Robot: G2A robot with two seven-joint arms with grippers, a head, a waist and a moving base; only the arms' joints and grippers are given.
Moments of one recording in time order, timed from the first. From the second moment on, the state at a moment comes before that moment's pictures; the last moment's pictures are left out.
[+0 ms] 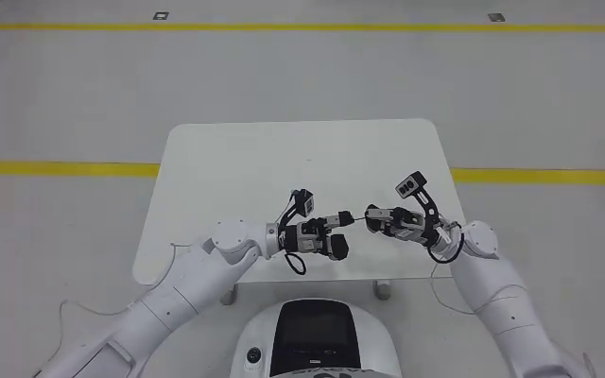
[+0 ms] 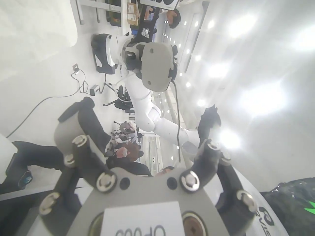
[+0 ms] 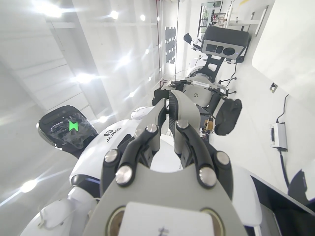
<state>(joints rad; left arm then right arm) 1.08 -1.13 -0.71 -1.41 -0.75 -0.13 -0.87 -1.29 -1.13 1.27 -1.21 0.81 -0.26 1.39</state>
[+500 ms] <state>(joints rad) 1.10 -1.13 -0.72 -1.42 -0.76 -0.16 -0.86 -1.31 -1.12 1.28 -1.24 0.80 -0.26 1.36</state>
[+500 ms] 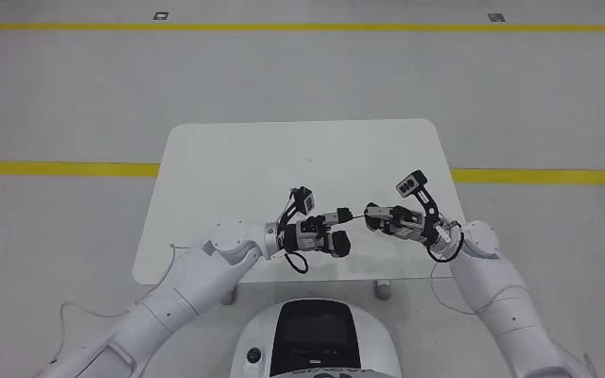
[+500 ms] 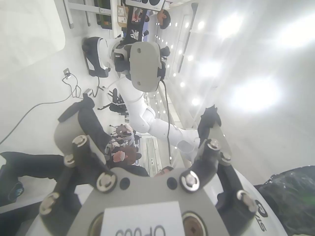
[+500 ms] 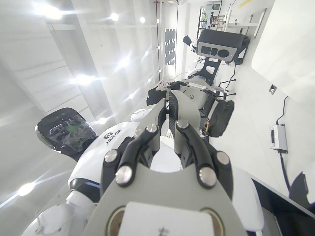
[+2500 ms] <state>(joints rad) 1.11 -1.14 -0.73 -1.46 -0.55 -0.05 -0.77 -1.30 -1.10 1.23 -1.22 0.62 -0.13 1.33</state>
